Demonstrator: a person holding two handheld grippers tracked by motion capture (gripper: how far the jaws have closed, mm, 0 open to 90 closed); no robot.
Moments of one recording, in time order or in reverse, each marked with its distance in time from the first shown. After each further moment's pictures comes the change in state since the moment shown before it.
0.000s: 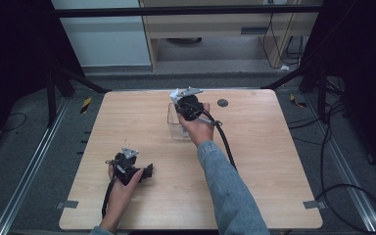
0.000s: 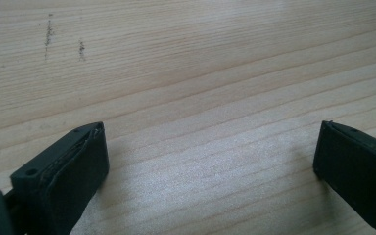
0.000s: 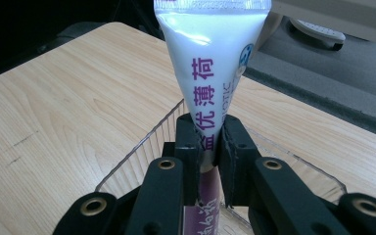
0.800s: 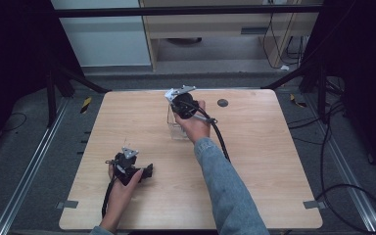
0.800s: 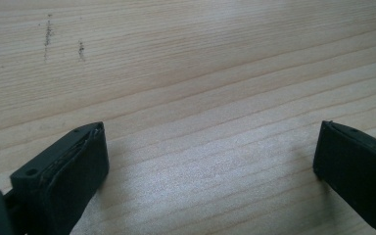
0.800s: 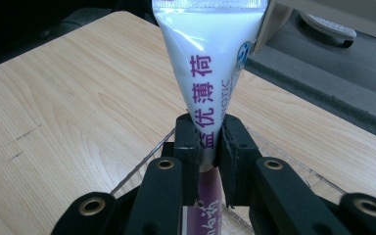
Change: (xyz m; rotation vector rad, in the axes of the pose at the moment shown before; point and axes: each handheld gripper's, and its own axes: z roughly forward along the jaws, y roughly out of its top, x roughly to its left) left arm 0.000 0.000 0.000 0.001 -0.002 0.001; right arm 0.006 0.009 0.012 0.046 0.019 -0.039
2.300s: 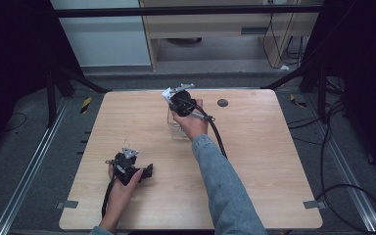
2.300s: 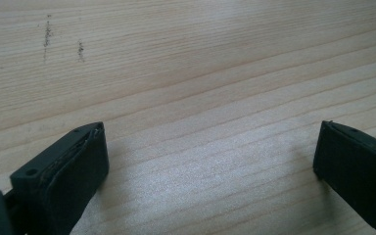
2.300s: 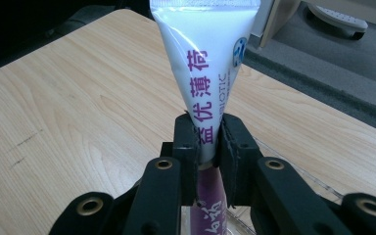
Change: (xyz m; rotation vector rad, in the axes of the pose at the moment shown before) left arm 0.000 0.000 0.000 0.000 -0.003 0.002; right arm -0.001 0.005 0.012 0.019 0.023 0.022
